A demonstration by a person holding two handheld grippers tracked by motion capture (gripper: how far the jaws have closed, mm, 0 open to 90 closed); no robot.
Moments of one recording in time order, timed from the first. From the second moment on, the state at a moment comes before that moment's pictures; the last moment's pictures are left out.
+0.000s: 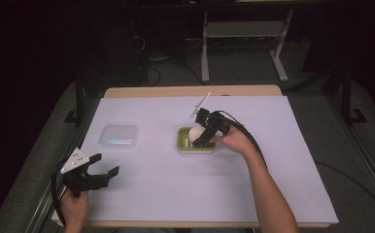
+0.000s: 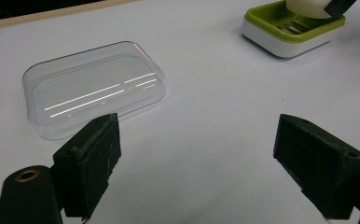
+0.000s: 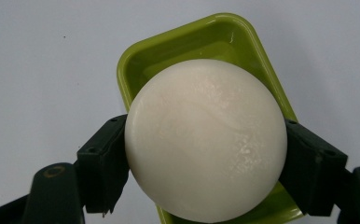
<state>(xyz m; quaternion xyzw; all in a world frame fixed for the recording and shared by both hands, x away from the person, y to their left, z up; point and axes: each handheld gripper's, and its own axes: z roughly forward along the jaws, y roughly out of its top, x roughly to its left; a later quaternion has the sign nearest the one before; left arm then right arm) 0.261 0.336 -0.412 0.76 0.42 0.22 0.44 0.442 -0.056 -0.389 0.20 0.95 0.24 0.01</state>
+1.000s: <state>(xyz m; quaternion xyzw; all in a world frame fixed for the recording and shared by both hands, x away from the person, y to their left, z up) 0.261 0.337 -0.412 0.76 0.42 0.22 0.44 0.449 -0.051 -0.400 0.21 0.95 0.23 0.00</state>
